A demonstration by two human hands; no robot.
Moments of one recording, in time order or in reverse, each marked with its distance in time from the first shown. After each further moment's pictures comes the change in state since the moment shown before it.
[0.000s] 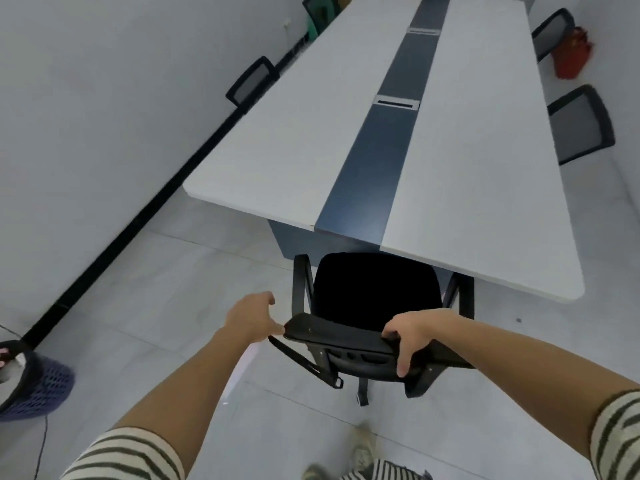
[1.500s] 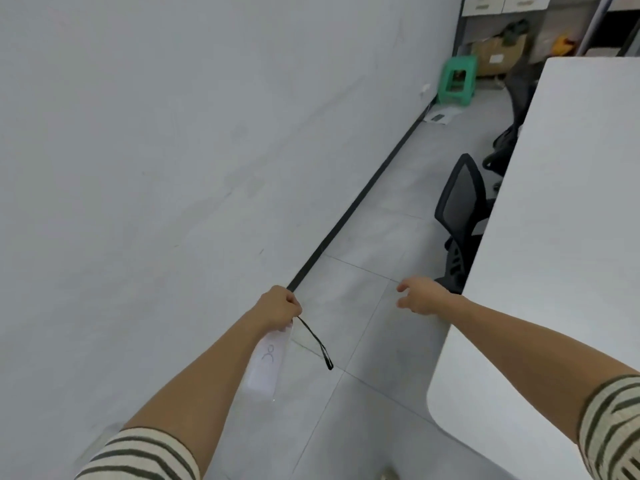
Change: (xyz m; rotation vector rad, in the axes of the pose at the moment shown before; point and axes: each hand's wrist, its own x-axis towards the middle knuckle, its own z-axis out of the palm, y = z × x) left_hand 0.443 -0.486 -0.522 -0.531 0.132 -0.159; right_hand 0.433 -0.503 -0.652 0.298 0.483 -0.123
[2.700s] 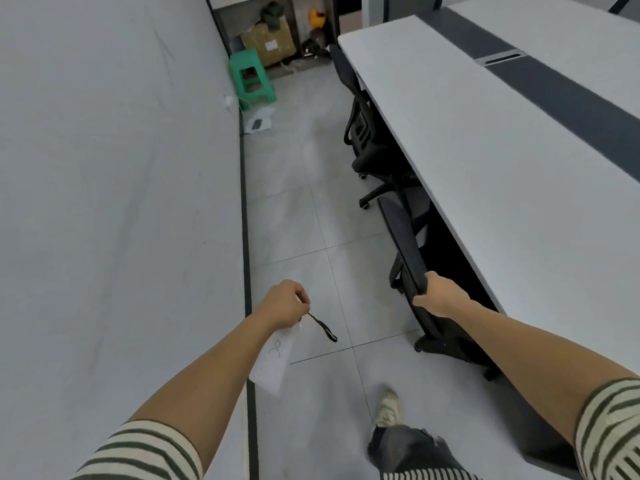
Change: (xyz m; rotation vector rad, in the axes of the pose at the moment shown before) left_hand 0.604 0.348 -0.068 0.495 -0.411 0.546; right_hand 0.395 0.102 -0.221 0.427 0.346 0.719
